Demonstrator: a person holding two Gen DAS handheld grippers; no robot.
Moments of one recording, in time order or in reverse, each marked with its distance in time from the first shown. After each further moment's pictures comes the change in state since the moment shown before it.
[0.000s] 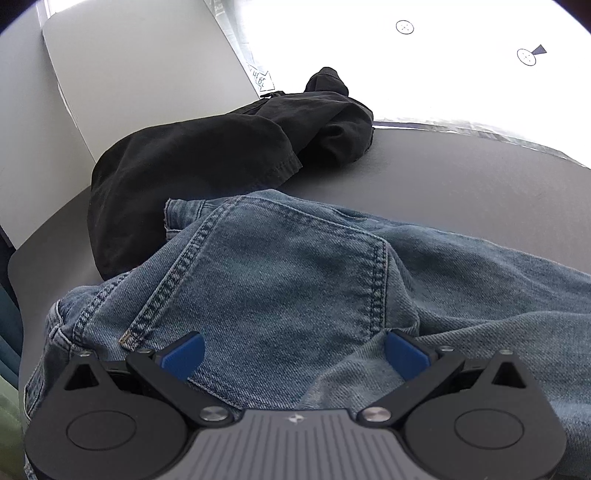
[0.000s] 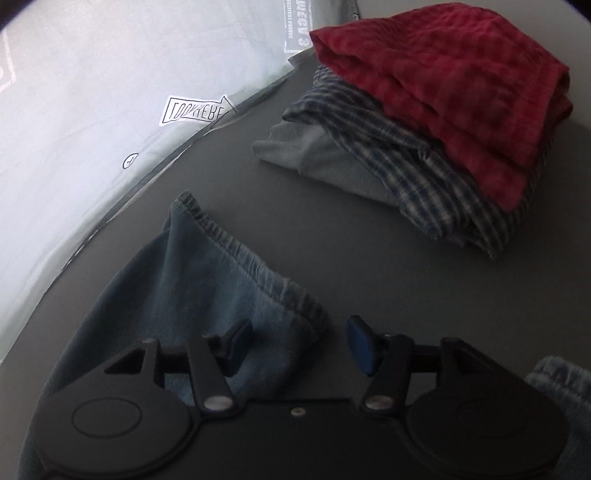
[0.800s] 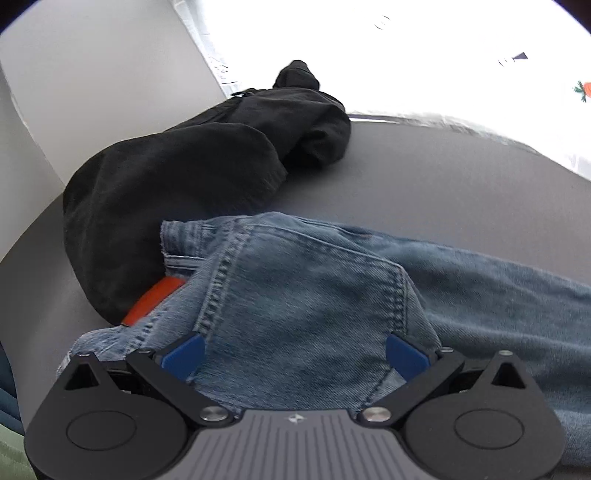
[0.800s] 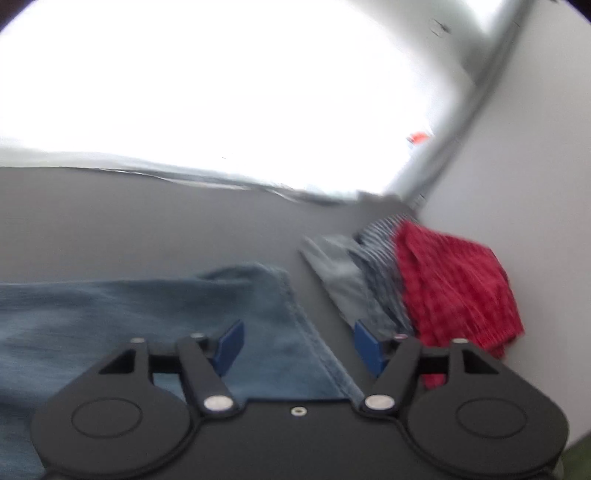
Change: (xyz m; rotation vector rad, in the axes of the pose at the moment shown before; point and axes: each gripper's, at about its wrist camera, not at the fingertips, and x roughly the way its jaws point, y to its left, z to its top) left arm -0.005 0.067 0.040 0.029 0.087 -0.170; right arm -0.085 0.099 -0.043 -0.757 -0.269 -0.192
